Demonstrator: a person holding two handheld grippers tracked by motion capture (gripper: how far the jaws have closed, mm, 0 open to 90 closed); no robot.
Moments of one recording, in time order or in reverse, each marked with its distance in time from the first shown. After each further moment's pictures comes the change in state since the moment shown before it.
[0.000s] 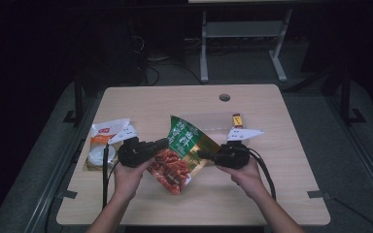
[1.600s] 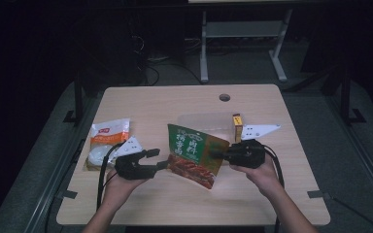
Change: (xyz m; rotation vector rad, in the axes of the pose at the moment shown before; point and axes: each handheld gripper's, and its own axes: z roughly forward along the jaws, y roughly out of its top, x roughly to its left) left arm -0.004 -0.028 -0.013 0.233 0.041 0.194; right arm 0.011 0.021 -0.041 0.038 0.077 -0.109
